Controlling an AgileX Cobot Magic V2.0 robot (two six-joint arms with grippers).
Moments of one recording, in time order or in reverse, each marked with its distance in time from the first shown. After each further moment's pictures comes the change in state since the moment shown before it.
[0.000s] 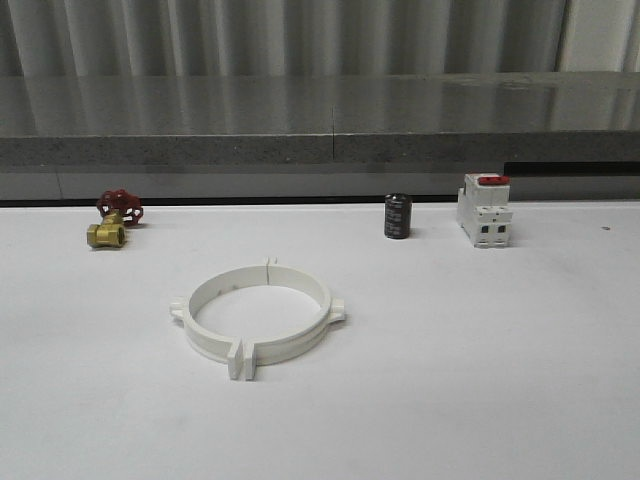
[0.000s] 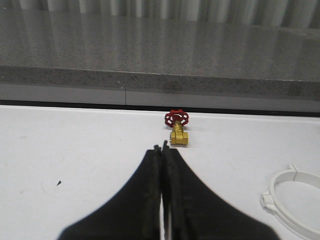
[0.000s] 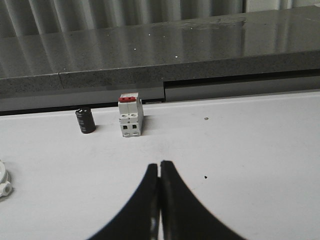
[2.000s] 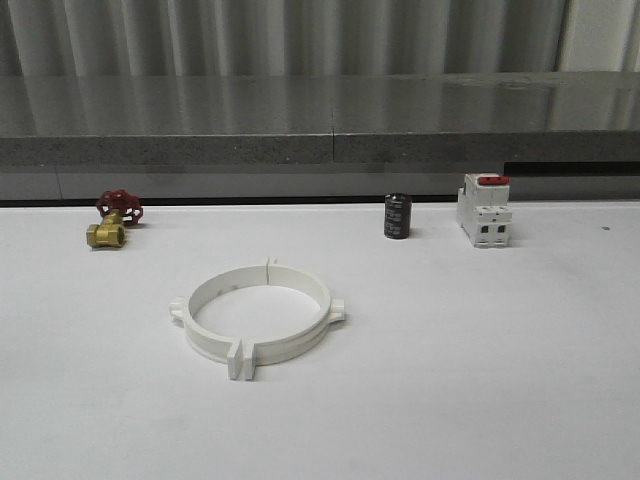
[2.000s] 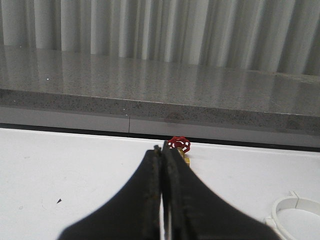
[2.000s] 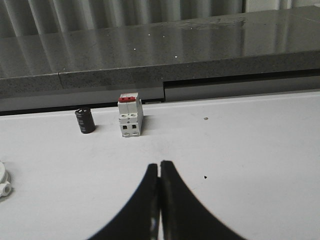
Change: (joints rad) left arm 0.030 -0.264 0.170 -0.151 -0.073 0.126; right arm 0.000 0.000 0.000 0.000 0.000 0.000
